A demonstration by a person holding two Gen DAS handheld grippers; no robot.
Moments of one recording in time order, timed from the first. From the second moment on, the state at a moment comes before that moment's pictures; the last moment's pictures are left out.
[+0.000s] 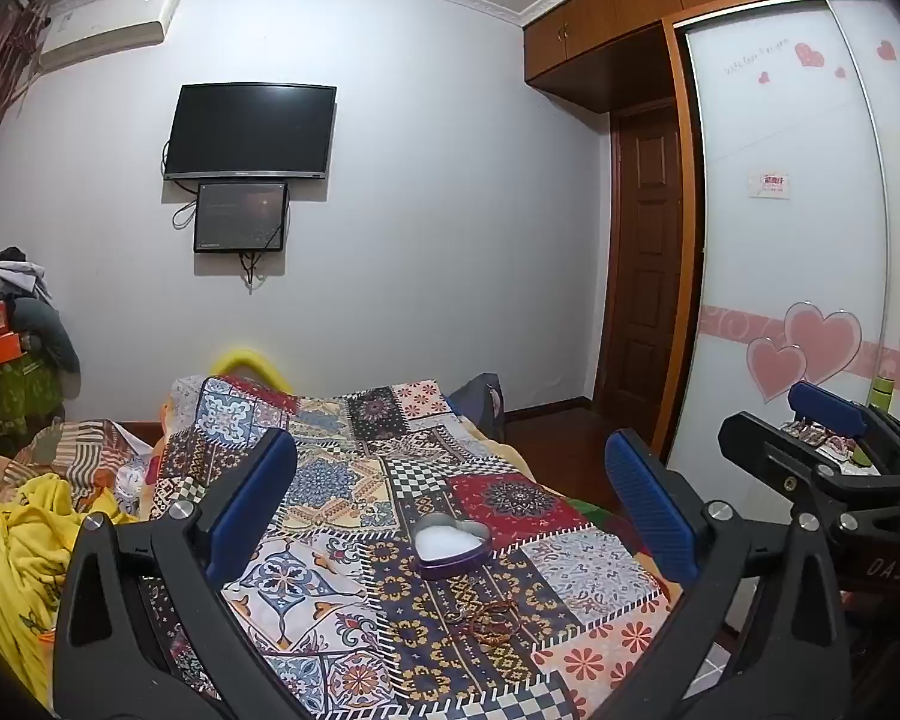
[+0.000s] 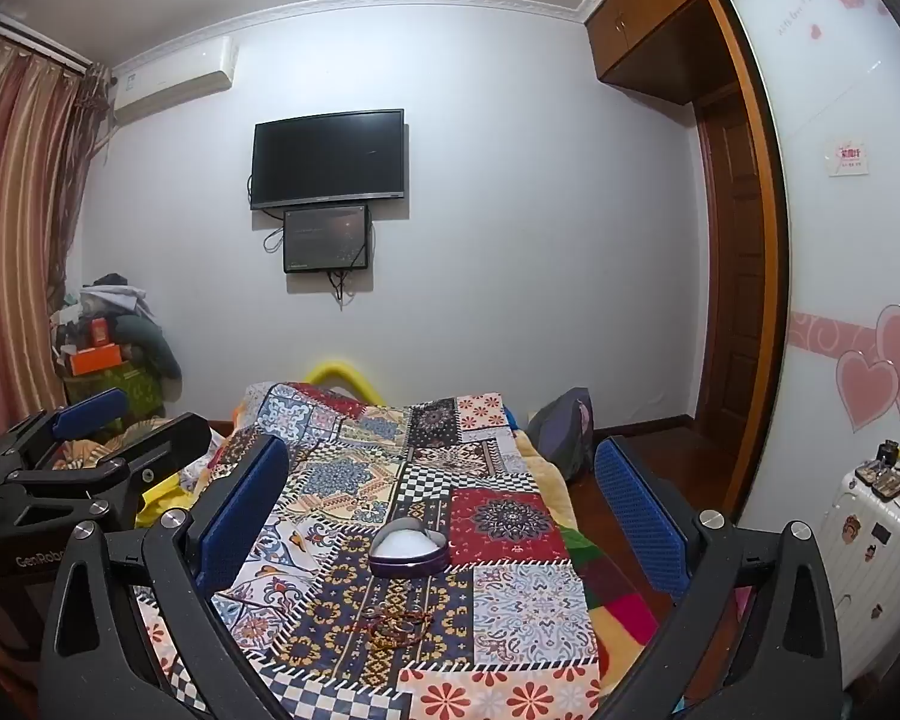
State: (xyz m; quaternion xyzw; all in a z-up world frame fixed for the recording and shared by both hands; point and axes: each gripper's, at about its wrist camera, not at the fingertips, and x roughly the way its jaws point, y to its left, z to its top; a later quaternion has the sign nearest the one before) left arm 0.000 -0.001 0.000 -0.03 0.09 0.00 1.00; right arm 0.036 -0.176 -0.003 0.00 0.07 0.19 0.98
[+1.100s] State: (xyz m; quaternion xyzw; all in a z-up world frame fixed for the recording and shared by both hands) left arm 0.021 0.004 -0.009 -0.01 0.08 0.01 1.00; right arm 0.058 -0.179 -0.014 -0.01 0.11 0.19 0.98
